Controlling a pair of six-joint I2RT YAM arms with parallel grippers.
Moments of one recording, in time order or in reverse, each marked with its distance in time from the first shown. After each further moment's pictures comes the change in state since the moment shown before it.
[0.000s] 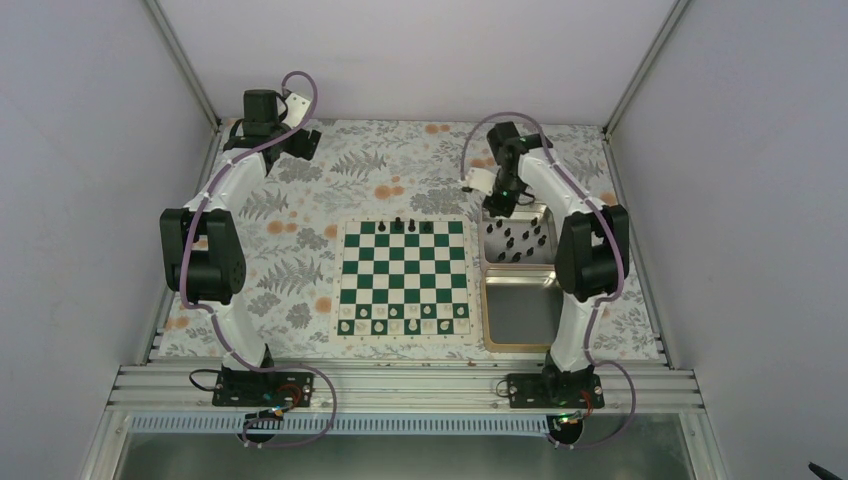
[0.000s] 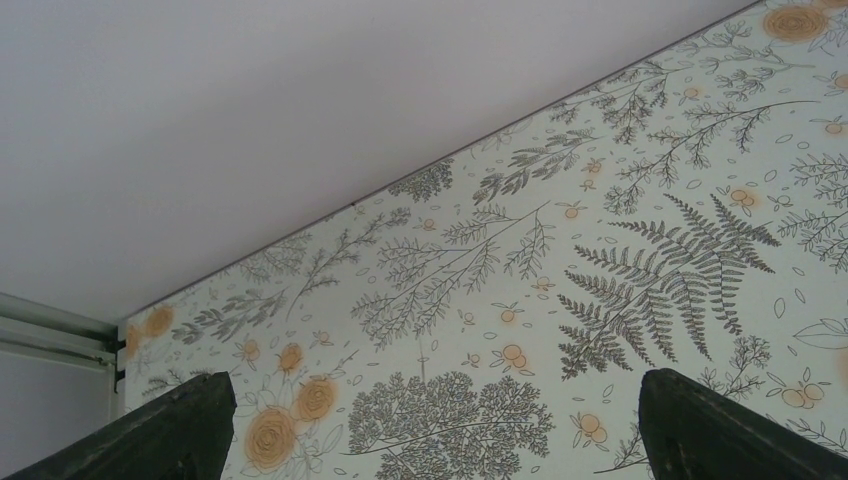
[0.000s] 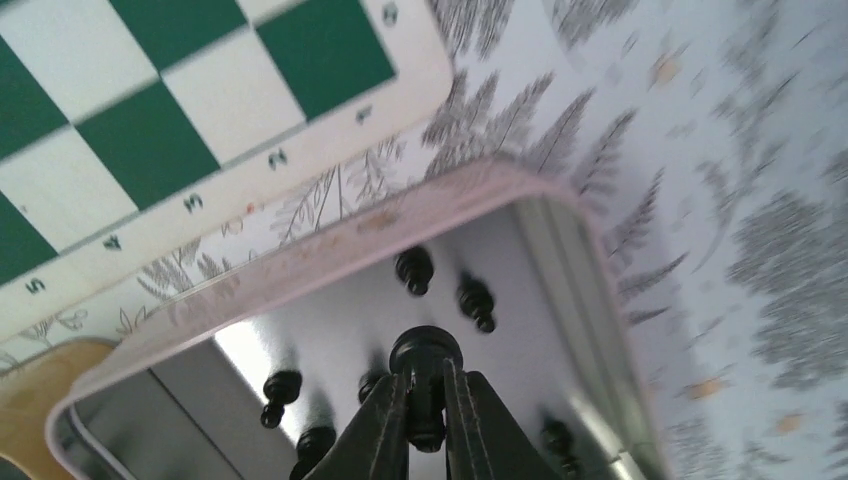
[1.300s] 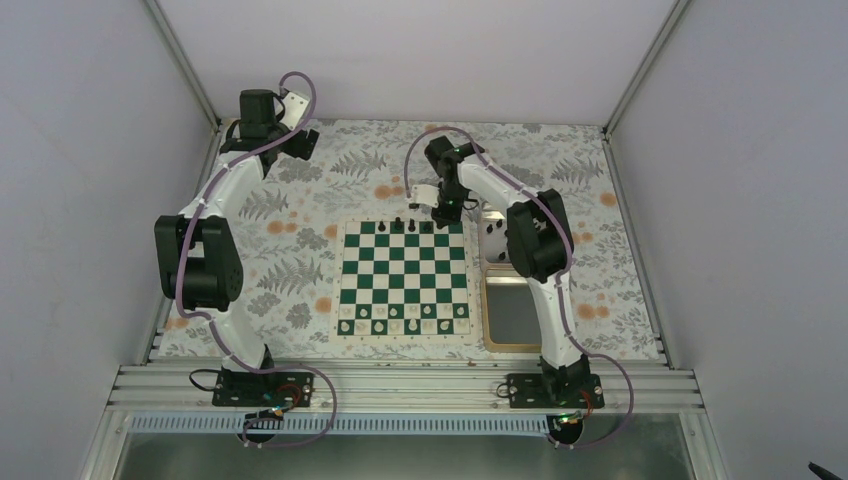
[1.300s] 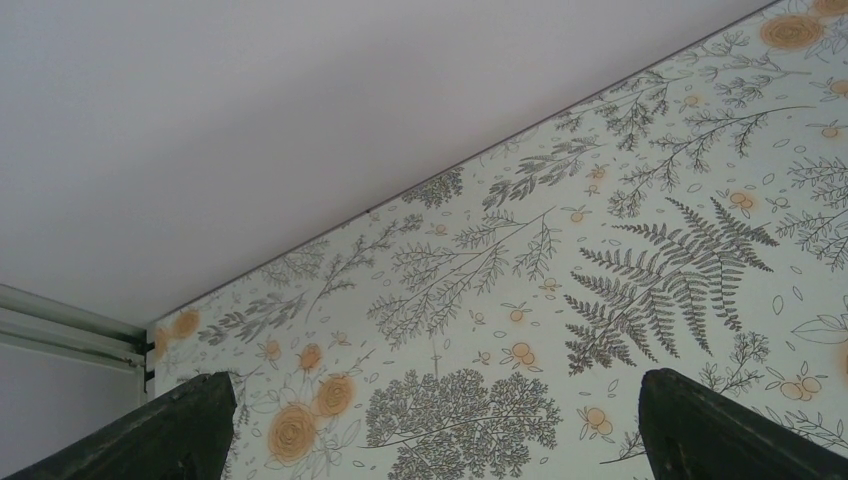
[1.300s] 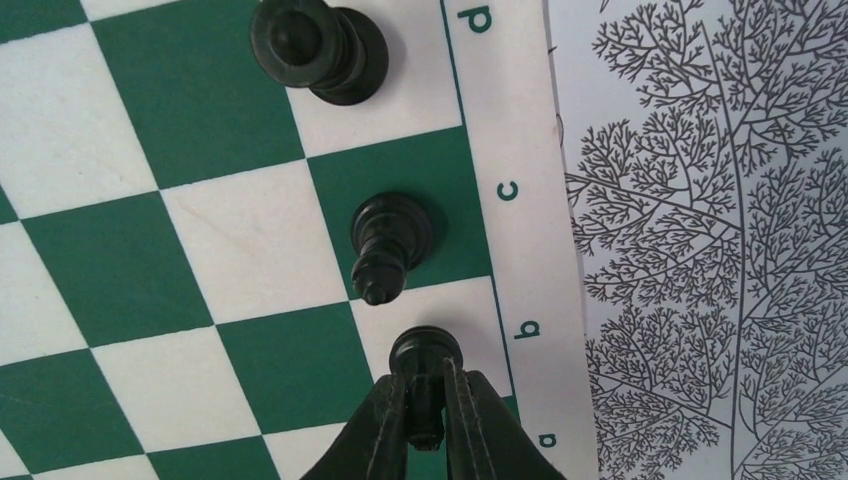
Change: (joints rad) left arm 0.000 -0.052 -0.034 0.008 -0.011 0.018; right arm 0.232 0.319 0.268 0.021 -0.077 -0.029
